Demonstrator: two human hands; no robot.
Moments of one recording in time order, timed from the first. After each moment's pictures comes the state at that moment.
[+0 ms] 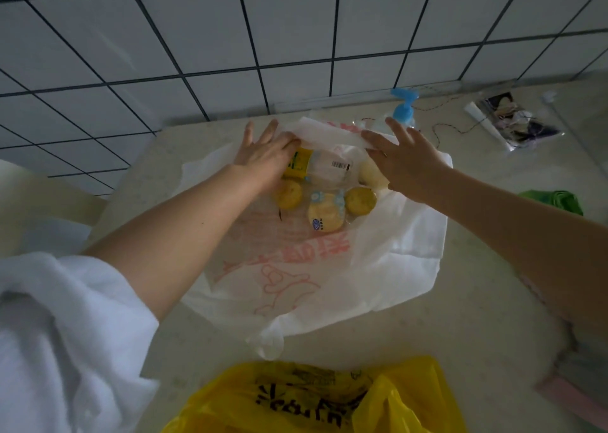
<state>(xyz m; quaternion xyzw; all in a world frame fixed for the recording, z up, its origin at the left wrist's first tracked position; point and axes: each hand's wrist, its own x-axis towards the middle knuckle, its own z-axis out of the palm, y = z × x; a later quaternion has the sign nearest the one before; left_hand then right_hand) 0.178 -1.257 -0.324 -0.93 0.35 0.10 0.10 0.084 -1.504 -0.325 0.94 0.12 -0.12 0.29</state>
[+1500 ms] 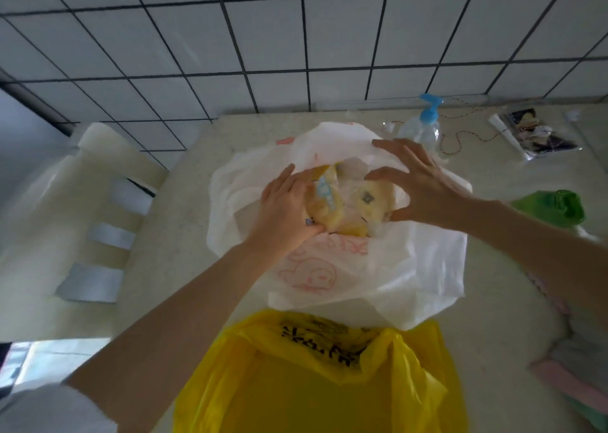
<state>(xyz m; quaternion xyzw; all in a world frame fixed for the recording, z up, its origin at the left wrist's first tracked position) 0.012 -1.191 -0.290 -0.95 0.21 0.01 -0.23 0.003 -1.457 -0.274 0.97 0.24 0.04 -0.10</state>
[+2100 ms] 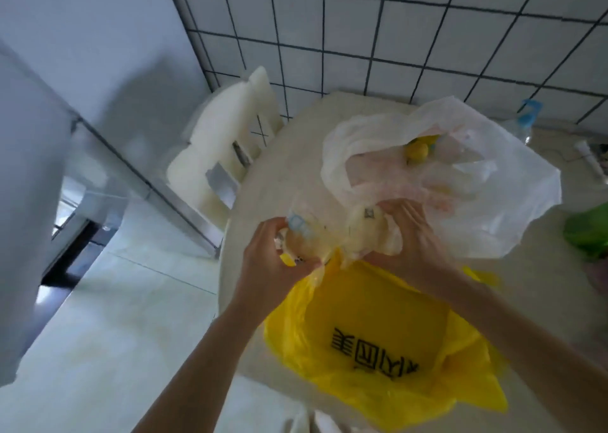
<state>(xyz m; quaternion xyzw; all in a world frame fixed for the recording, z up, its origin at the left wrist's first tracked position) -0.264 -1.003 -0.236 -0.88 -0.09 -0.04 -0.46 -0.207 -1.237 -0.232 0.91 0.21 0.00 -0.36</state>
